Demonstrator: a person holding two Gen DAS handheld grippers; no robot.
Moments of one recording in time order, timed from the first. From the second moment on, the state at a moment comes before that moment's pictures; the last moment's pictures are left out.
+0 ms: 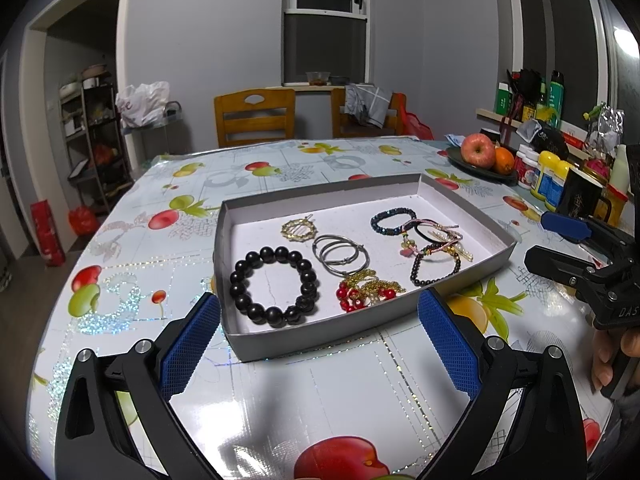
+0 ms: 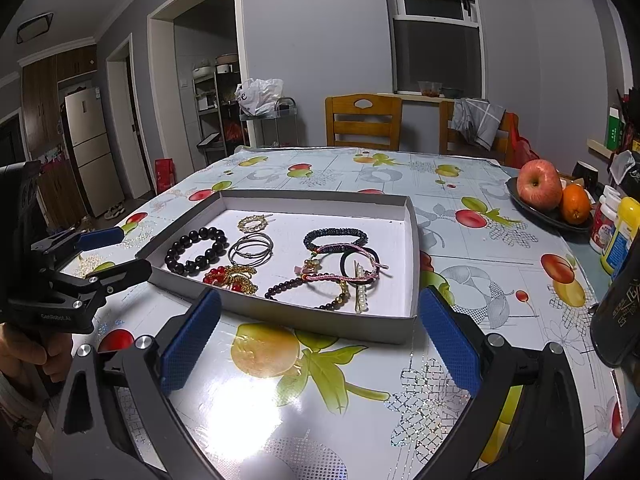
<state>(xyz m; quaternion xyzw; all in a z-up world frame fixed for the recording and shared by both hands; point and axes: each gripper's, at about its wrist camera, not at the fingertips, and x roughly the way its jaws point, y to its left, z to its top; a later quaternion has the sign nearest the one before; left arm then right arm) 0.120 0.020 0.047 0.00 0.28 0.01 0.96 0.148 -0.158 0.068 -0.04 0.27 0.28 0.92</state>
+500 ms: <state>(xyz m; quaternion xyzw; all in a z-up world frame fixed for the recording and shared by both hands) 0.119 0.019 0.047 0.00 0.28 0.00 0.96 0.147 -0.158 0.067 -0.04 0.27 0.28 0.92</state>
